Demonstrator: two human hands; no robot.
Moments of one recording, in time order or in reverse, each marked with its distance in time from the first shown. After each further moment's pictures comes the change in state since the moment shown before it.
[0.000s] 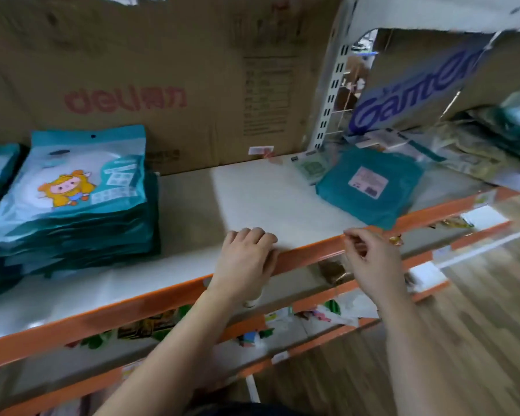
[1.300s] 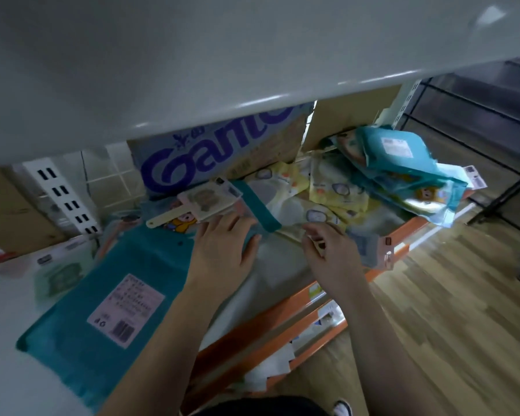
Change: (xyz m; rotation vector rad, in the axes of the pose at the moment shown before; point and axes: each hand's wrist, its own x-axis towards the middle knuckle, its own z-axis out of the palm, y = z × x) left_hand 0.371 0.285 0.171 -0.136 0.046 0.056; right_hand 0.275 0.311 -0.175 0.004 0.071 -0.006
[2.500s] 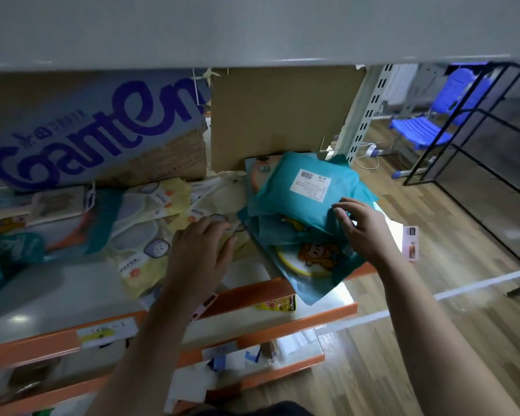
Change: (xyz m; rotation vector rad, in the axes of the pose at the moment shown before) left_hand 0.152 0.245 0.169 0.098 0.086 -0.291; right_hand 0.234 0.329 -0.199 -0.039 -0.257 -0.161
